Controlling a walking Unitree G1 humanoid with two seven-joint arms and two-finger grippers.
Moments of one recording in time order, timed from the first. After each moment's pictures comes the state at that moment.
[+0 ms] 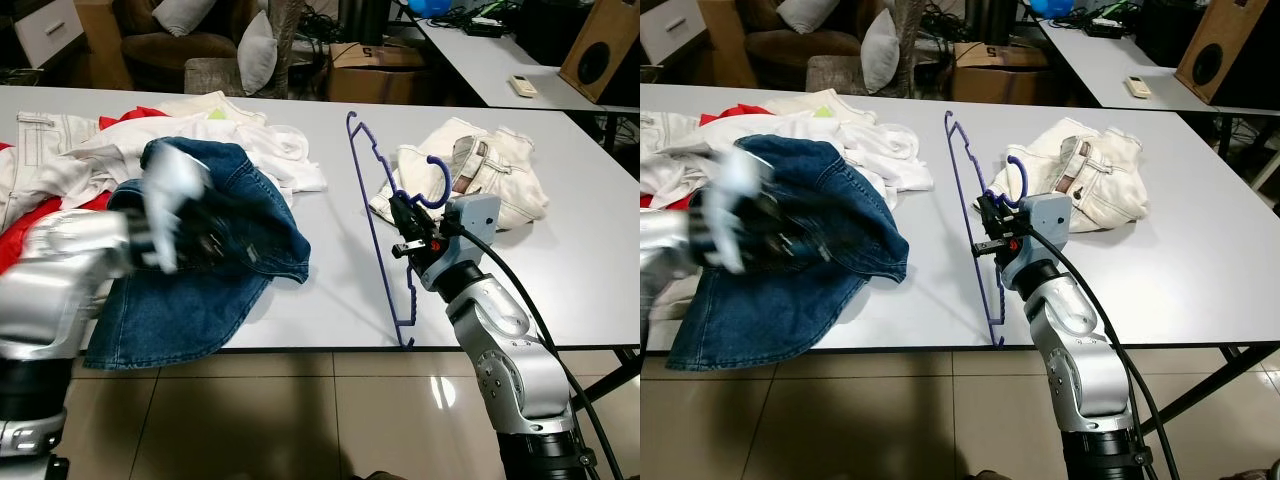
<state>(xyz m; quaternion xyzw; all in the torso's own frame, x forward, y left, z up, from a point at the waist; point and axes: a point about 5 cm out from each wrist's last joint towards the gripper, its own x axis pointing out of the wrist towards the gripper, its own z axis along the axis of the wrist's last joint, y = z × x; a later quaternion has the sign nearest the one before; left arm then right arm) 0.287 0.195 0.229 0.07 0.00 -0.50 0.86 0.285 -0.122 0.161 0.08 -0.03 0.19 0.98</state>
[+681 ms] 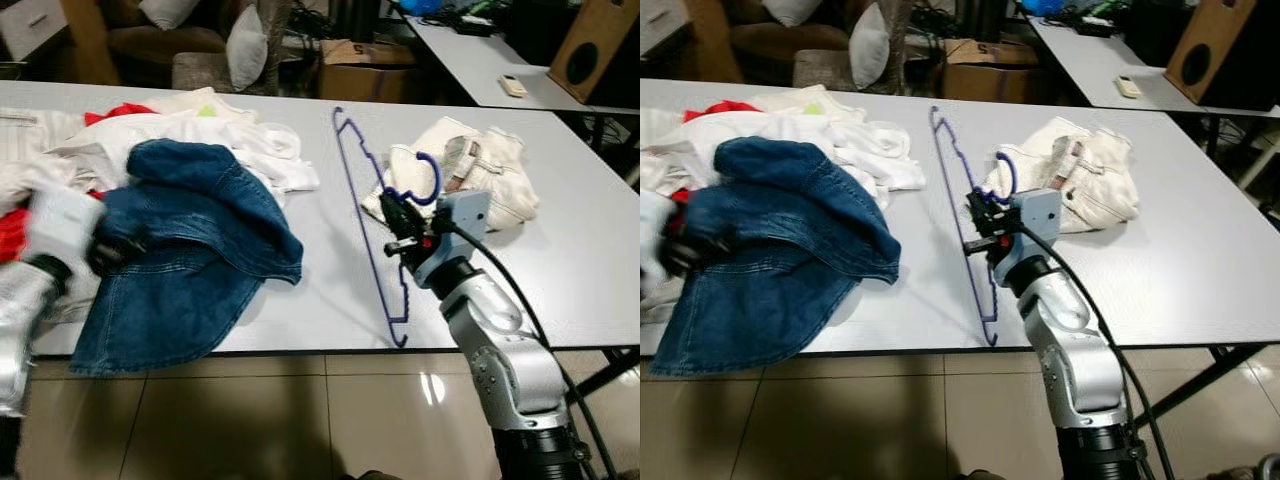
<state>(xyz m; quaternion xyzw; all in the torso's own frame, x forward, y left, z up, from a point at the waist) 0.278 0.282 0.170 0.22 0.12 -0.10 0.96 0.286 -0.109 0.164 0.08 -0.03 0.22 0.97</state>
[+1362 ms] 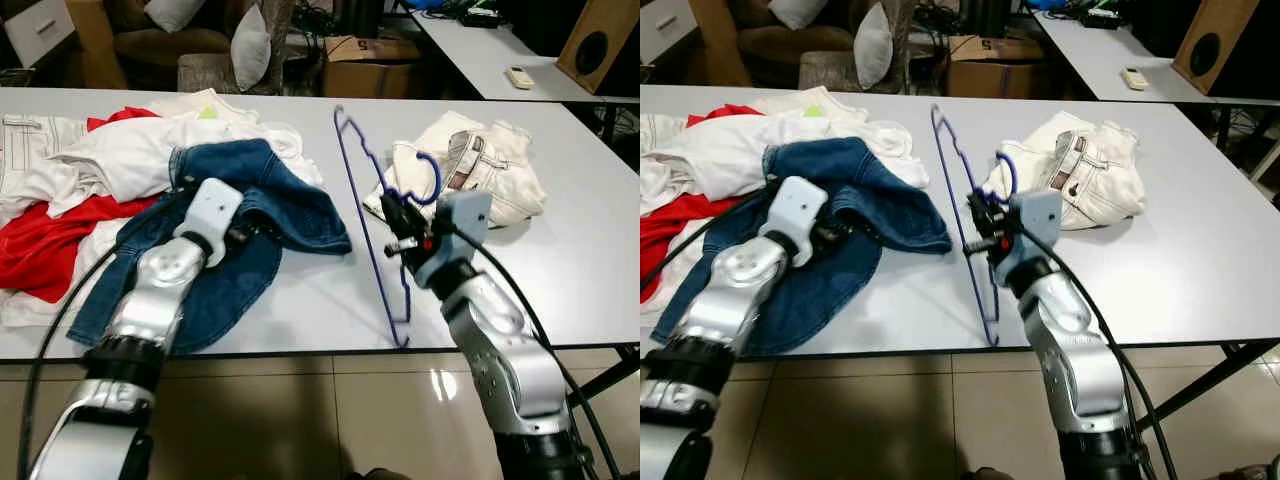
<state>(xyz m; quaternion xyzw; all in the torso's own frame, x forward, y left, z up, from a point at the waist) 0.348 0.189 0.133 0.21 0.05 -0.17 0.96 0.282 -0.114 0.163 0.07 -0.03 0.21 0.97</state>
